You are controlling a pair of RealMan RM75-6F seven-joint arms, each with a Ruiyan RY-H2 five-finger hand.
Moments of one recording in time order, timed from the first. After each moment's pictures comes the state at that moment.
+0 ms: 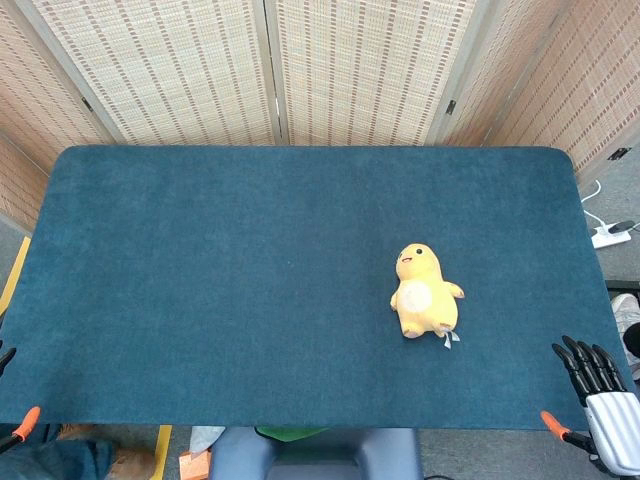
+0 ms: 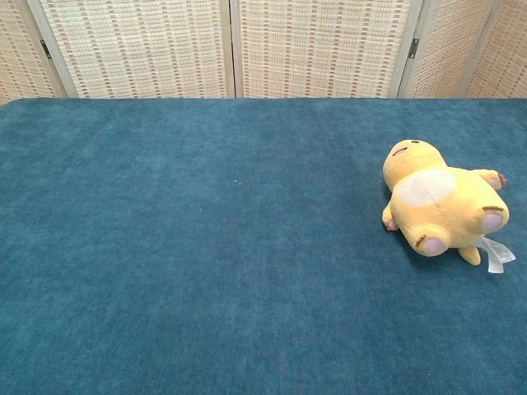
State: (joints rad) left arm 0.13 -1.14 0.05 -1.41 1.67 1.76 -0.22; right arm -0.12 -1.14 -0.10 -1.48 -1.74 1.68 0.14
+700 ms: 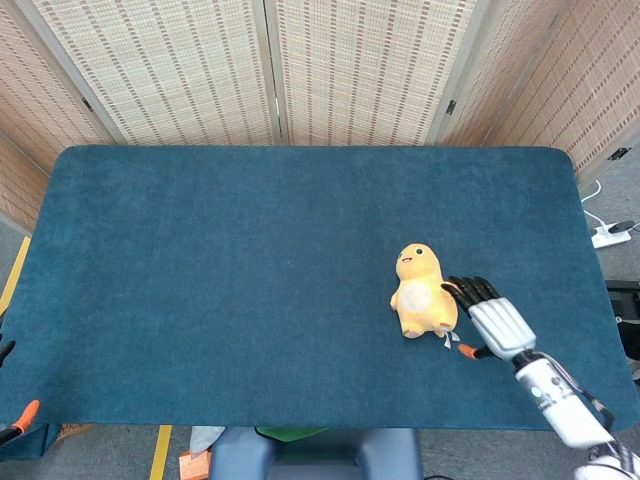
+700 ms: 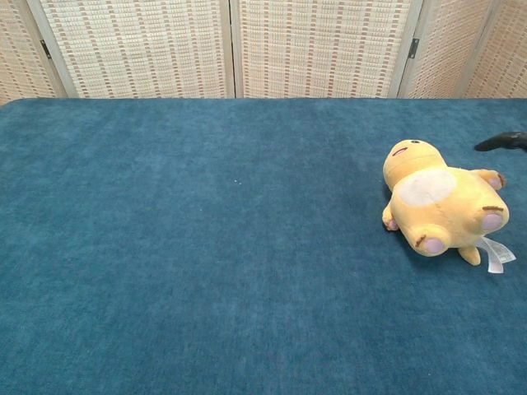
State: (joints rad) left arm 0.11 -1.13 0.03 -1.41 1.63 1.72 -0.26; right arm 0.39 -1.18 0.09 -1.61 -1.47 0.95 -0.06
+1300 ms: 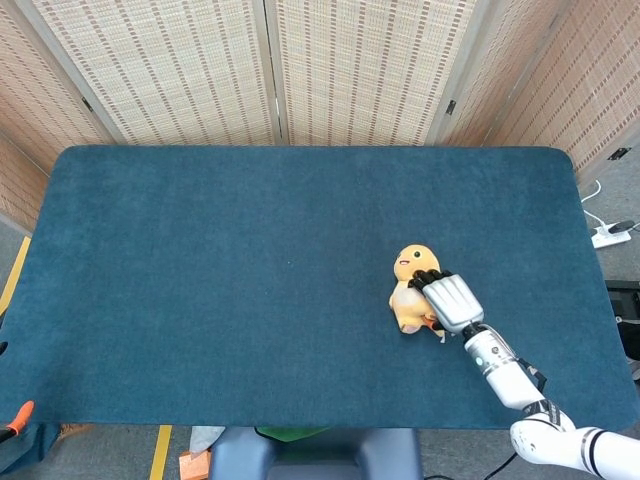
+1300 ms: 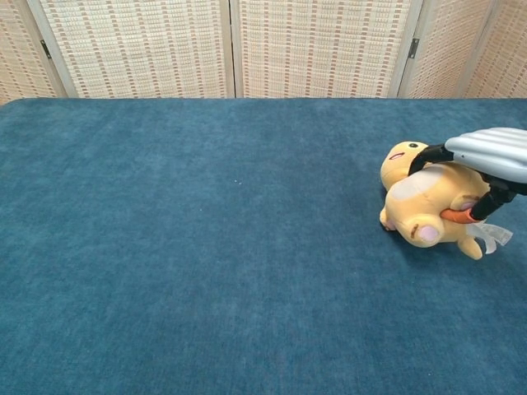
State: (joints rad) left arm 0.12 -1.13 0.03 -1.40 1.62 1.72 -0.29; right arm 0.53 -1.40 0.12 -1.46 -1.33 0.95 -0.33
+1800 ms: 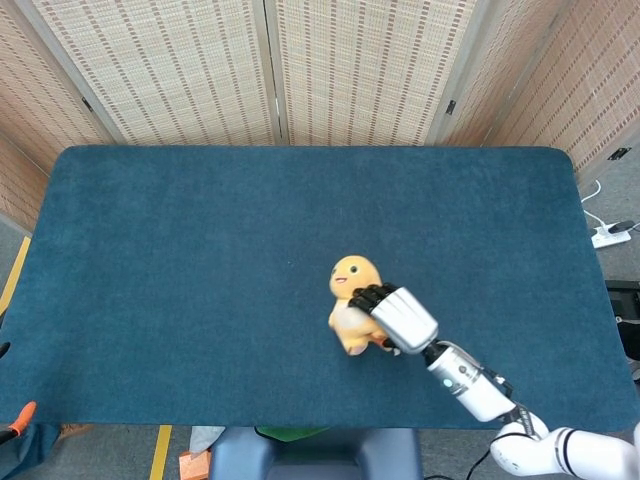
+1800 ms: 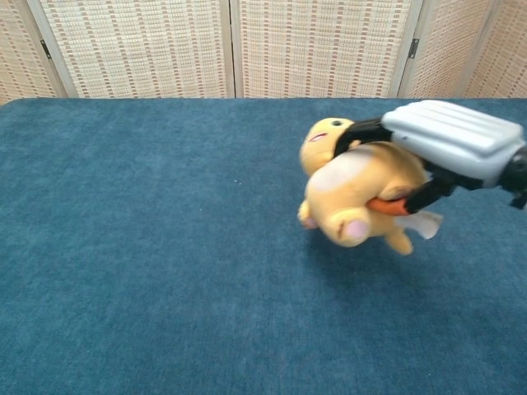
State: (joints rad) left arm 0.11 -1.13 0.04 -1.39 1.63 1.72 -0.31; right arm 0.59 -1.52 0.07 -1.48 -1.69 1.13 -0.16
